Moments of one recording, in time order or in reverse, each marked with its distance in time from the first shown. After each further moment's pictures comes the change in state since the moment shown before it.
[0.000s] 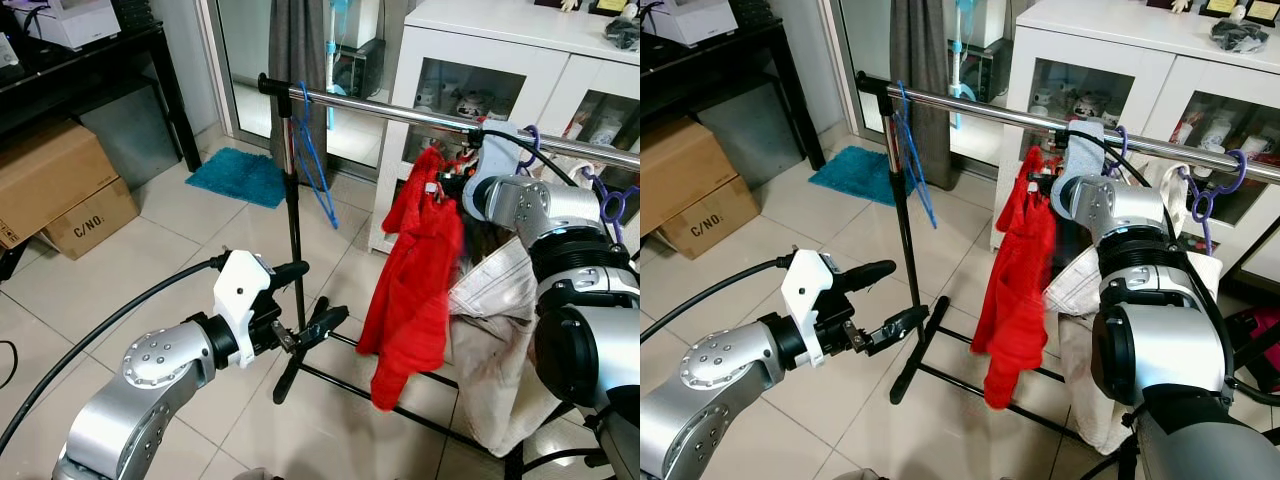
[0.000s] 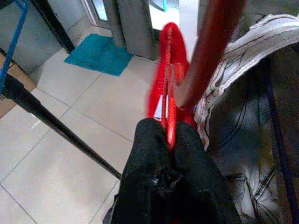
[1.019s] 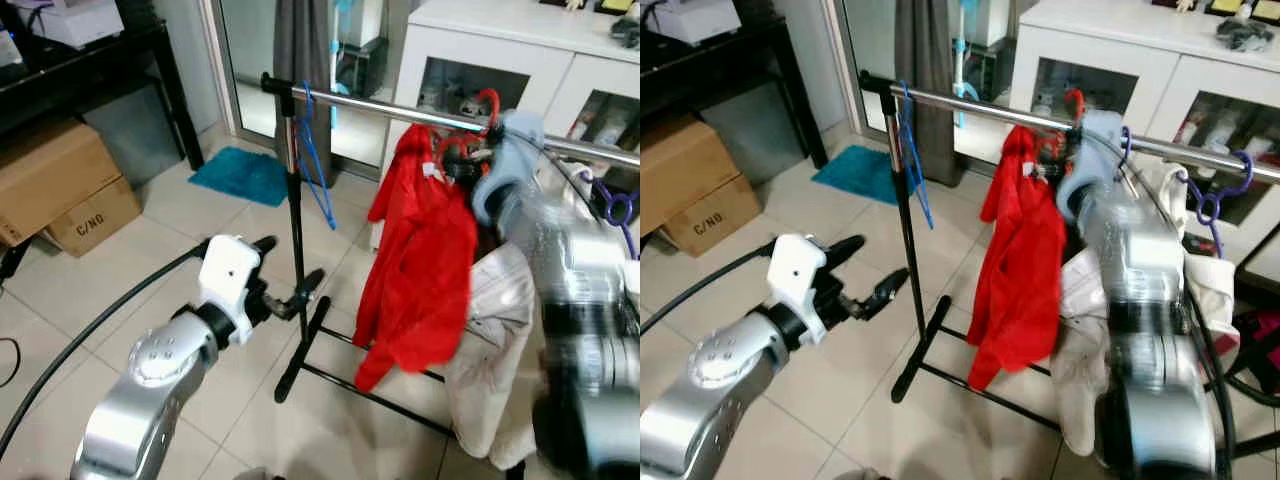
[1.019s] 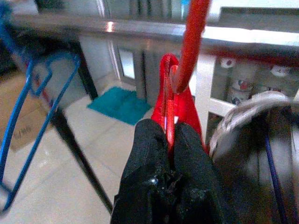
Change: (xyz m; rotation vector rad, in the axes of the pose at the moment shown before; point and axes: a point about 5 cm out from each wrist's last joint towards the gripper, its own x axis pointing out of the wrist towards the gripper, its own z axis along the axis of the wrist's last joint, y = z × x) left arm 0.001 0.017 -0.005 0.013 -0.045 0.315; right arm -0.044 0.014 -0.017 -0.109 -0.286 0.117
